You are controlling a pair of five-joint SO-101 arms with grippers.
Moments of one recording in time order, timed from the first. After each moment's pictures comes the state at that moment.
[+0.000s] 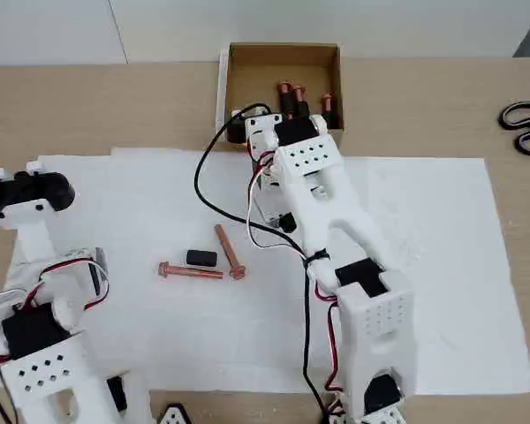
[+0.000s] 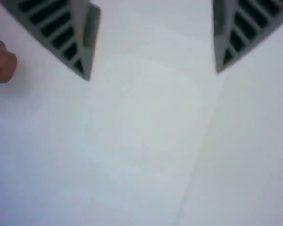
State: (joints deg) left arm -27.1 -60.4 49.5 77.7 -2.9; right arm -24.0 31.5 -26.9 94.0 3.1
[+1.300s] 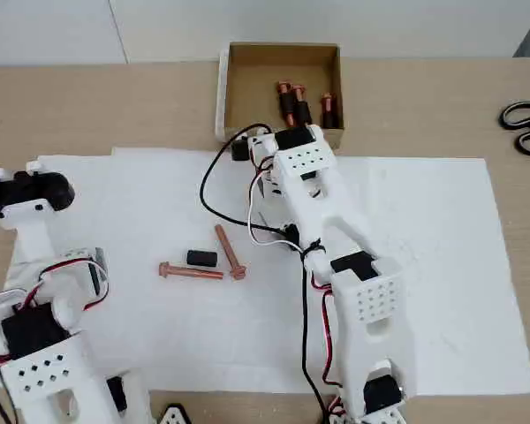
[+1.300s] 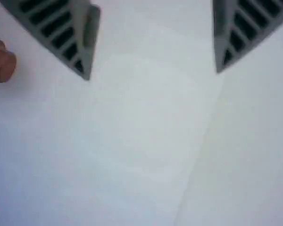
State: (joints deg) left arm -27.1 -60.4 49.5 77.7 -2.9; right arm -22.7 38.4 -27.1 94.0 6.6
